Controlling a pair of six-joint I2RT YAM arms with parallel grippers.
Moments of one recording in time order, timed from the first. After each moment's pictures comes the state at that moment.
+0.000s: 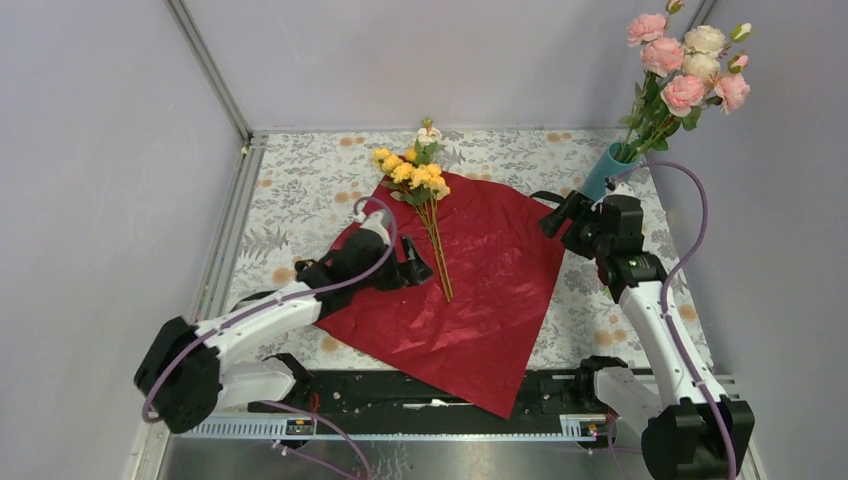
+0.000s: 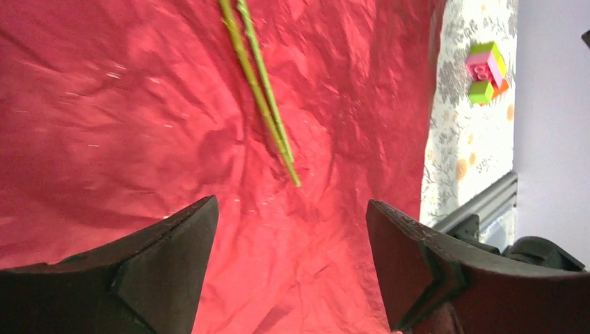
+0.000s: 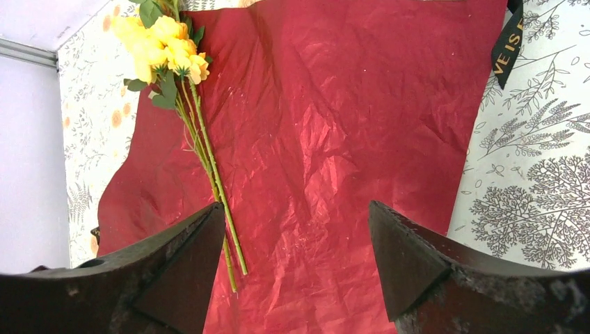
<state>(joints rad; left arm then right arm) -0.68 1.12 0.64 -0.14 0.06 -0.80 0.06 0.98 0.78 -0.37 -0.15 0.58</state>
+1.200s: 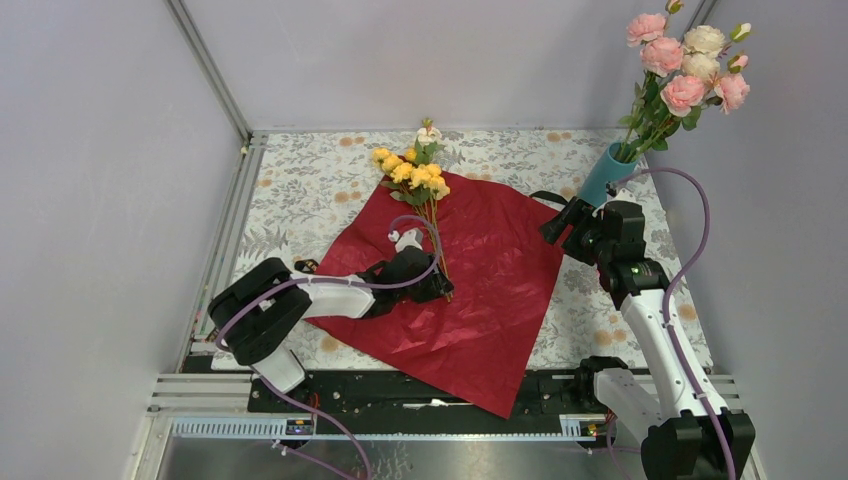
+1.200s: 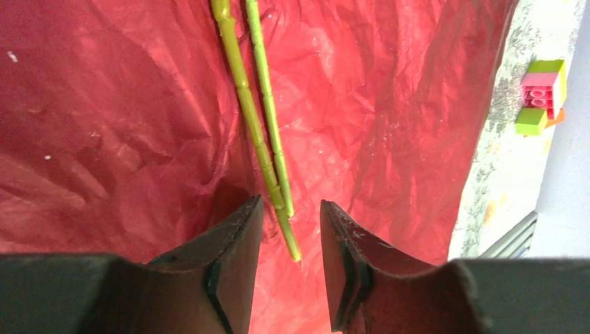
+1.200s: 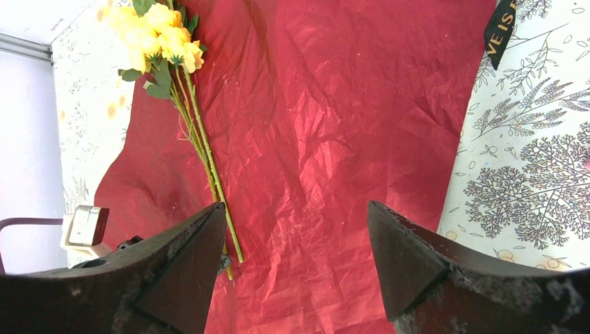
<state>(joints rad) -0.88 1.61 0.65 0.26 -0.07 -1.04 0.06 0.91 0.75 -0.41 -0.15 0.58</state>
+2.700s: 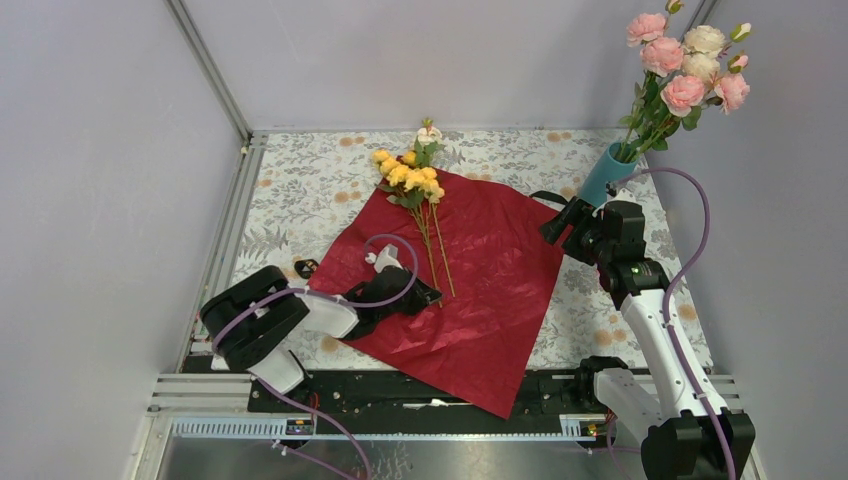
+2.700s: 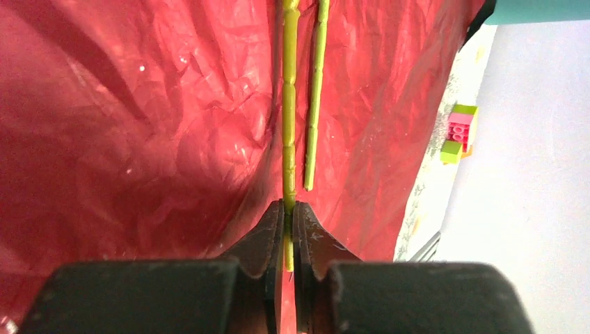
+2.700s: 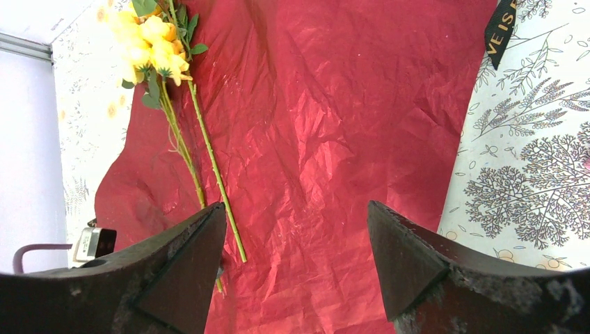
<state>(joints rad) -0.88 1.59 0.43 0.57 -0.09 -1.31 0.06 0.91 0.75 -0.41 -0.15 0.58</state>
